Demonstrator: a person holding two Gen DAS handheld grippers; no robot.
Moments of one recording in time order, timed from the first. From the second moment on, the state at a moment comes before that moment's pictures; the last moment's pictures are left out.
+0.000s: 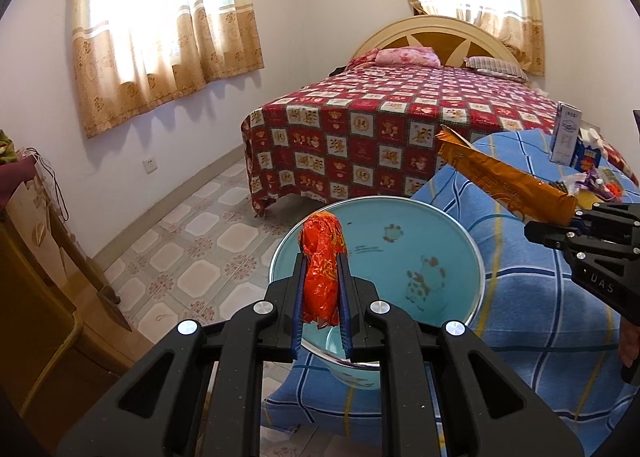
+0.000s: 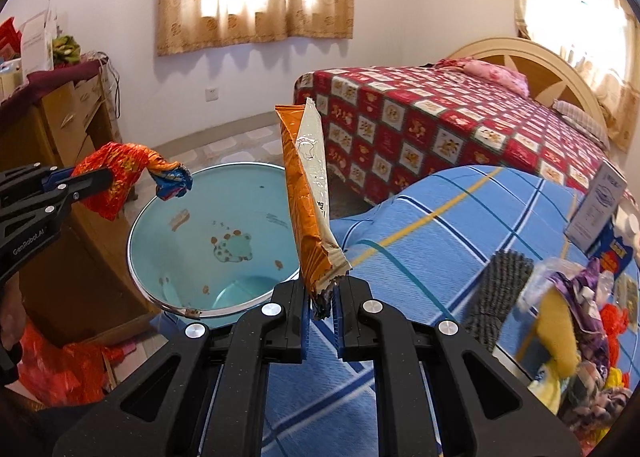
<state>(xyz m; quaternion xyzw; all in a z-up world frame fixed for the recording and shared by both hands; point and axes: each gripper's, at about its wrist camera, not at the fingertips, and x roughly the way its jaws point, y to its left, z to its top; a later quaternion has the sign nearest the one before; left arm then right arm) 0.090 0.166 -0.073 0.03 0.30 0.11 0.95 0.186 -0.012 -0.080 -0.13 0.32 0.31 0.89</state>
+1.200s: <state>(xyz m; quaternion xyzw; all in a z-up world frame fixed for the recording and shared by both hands) 0.089 0.153 -0.076 0.03 0.30 0.11 0.95 0.171 -0.028 -0.080 -0.12 0.32 0.31 0.89</state>
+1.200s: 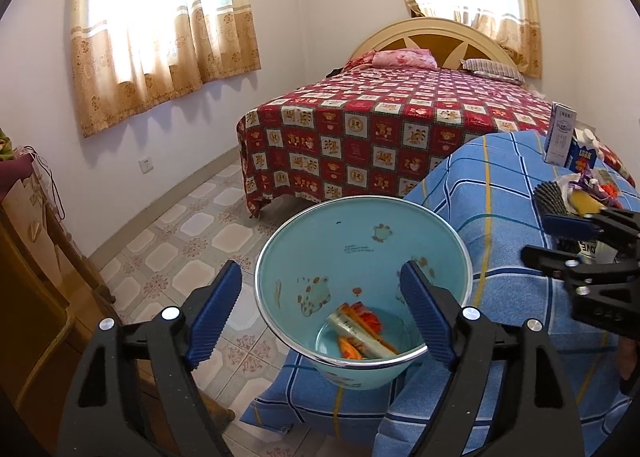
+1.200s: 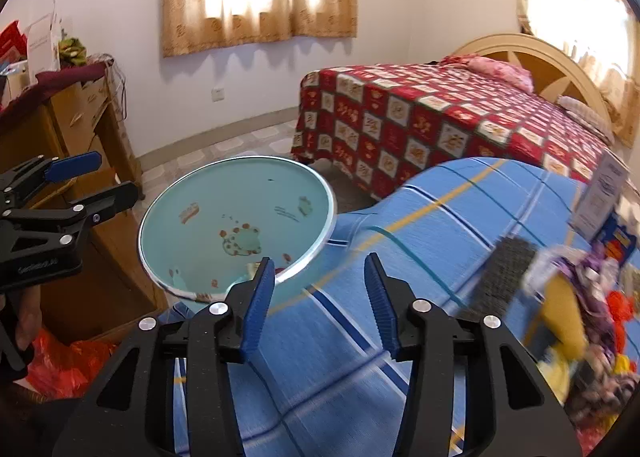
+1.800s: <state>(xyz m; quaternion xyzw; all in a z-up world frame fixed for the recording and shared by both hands) 0.130 0.015 -0.096 0.07 0.32 -0.02 0.95 0.128 -0.254 -0.069 -0.04 0.30 0.07 0.95</state>
